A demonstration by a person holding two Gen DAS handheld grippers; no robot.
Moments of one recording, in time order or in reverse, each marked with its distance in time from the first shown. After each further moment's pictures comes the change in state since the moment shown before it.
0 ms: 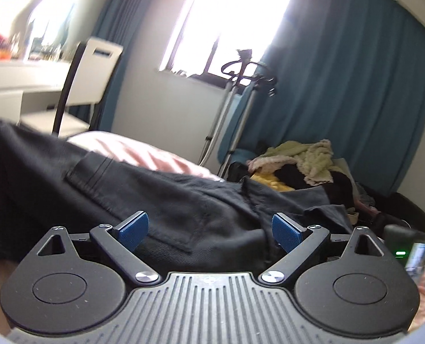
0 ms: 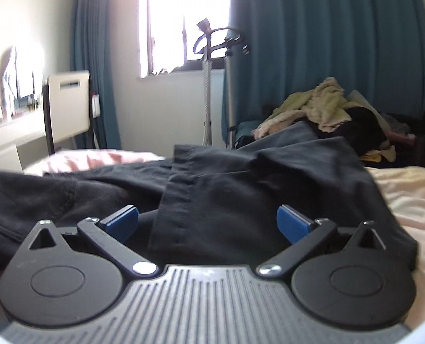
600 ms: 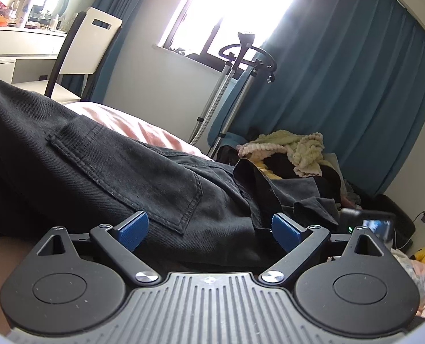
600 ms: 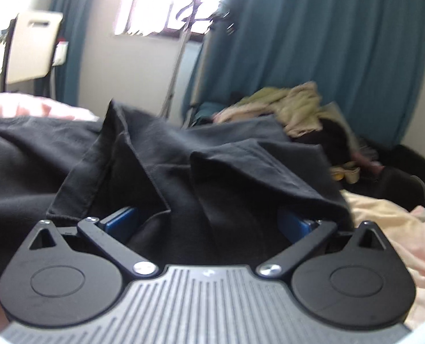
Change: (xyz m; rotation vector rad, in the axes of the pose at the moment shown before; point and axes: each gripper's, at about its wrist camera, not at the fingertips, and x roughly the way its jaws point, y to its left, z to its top) left arm 0.012 0.012 -0.004 -0.047 0.060 -0.060; right arm 0.073 -0.032 0.007 -0.198 0.106 -0.169
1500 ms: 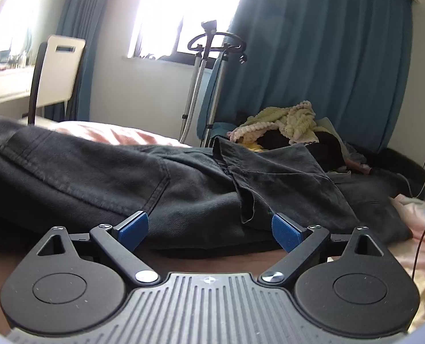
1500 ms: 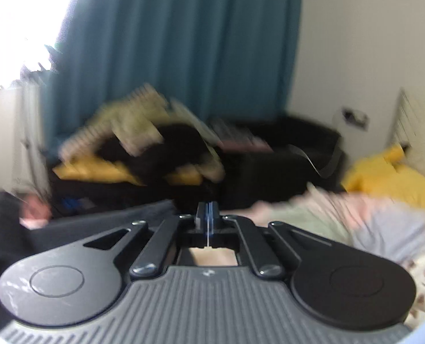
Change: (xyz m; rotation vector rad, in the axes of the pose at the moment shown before) left arm 0.015 -0.048 -0.033 0.251 -0.018 0.025; right arm -0.029 -0.359 0.017 0.319 0.021 -0.411
